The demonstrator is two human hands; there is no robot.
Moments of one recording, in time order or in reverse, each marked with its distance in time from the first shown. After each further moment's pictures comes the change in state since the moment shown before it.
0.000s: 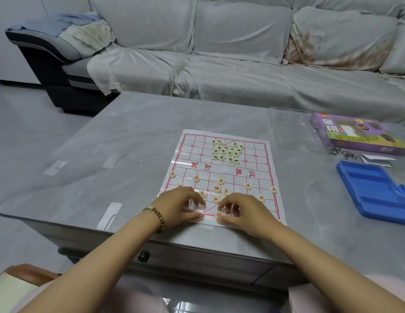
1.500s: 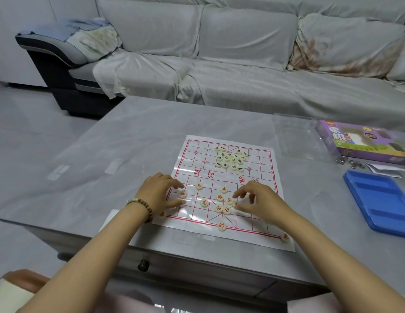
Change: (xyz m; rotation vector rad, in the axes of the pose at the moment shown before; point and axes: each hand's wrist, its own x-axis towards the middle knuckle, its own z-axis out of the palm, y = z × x) left_hand 0.011 -0.038 -0.027 0.192 0.144 -0.198; right_hand 0.027 0.012 -0.038 -0.035 0.022 0.125
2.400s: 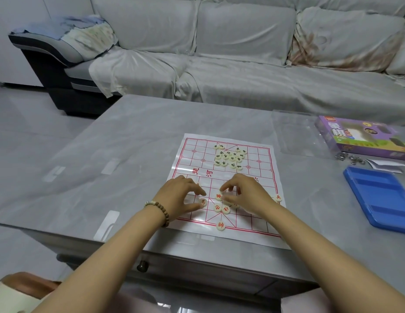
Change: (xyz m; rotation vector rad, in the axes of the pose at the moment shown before) left_hand 0.007 0.040 0.006 -0.092 -0.039 0.152; right_hand 0.027 -0.012 0.014 -0.016 0.044 -0.040
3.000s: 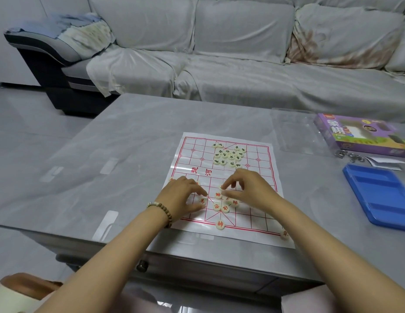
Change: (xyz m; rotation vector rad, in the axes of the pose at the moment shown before) left_hand 0.002 0.007 0.003 0.050 -0.038 0.010; right_hand -0.003 -0.001 -0.013 0.015 0.018 -0.043
